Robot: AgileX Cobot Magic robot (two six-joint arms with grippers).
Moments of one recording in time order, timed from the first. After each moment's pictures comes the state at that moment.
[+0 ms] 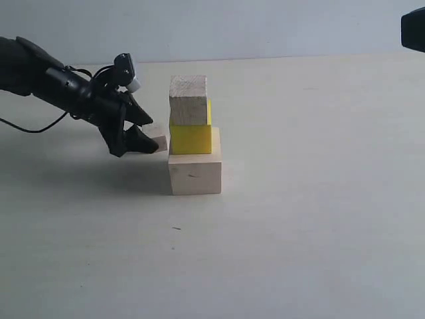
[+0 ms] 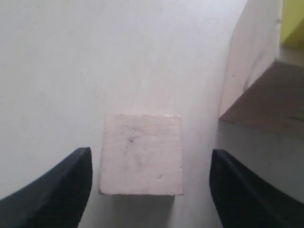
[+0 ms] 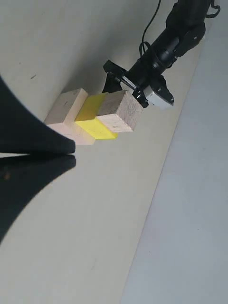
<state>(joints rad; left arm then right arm) -0.19 2.22 -1.40 -1.02 0.79 1.90 0.88 0.73 -0.83 -0.47 0.72 0.50</state>
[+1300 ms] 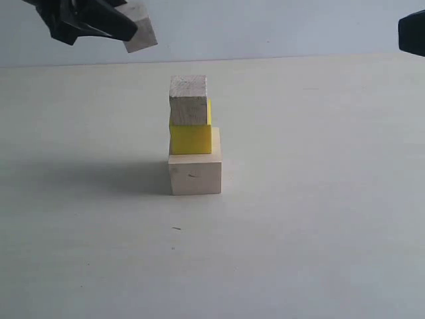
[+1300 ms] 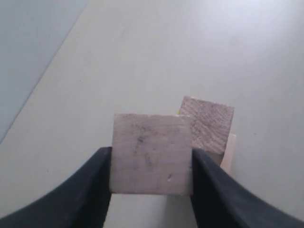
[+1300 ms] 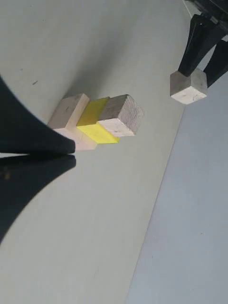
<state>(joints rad) -0.24 1.65 -1.44 -0.82 0.99 1.42 0.88 0.73 -0.83 -0.44 0.72 0.50</state>
